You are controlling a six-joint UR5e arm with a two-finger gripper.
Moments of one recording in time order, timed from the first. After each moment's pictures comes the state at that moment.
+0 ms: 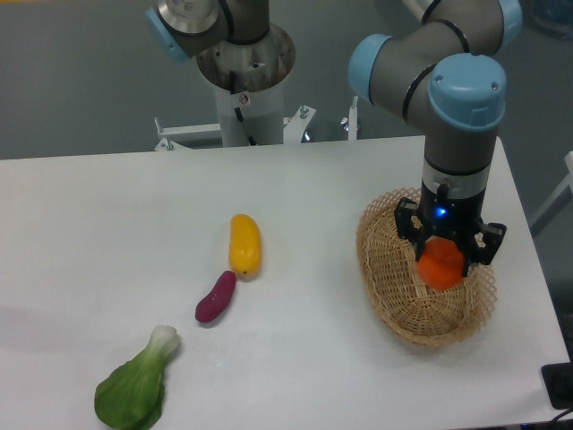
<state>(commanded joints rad) 2.62 -1.95 -1.41 -1.08 1.53 1.14</state>
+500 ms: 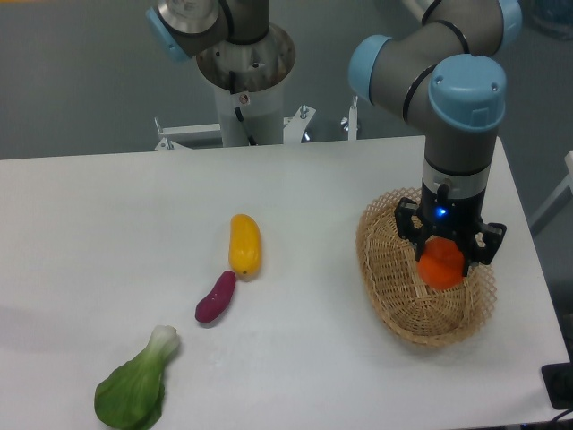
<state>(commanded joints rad) 2.63 -1.95 -1.41 -1.08 1.53 1.15</state>
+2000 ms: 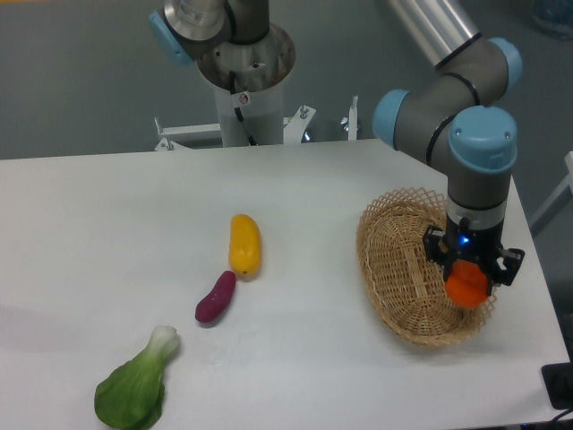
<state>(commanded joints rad) 2.69 -2.09 -1.53 -0.80 1.54 1.18</state>
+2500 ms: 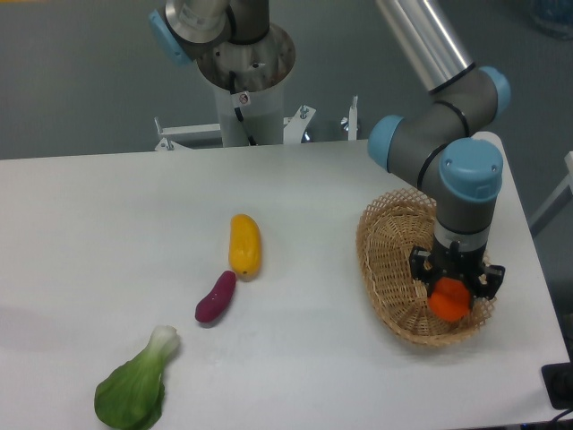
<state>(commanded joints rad) 2.67 -2.14 -1.54 -0.76 1.52 1.07</state>
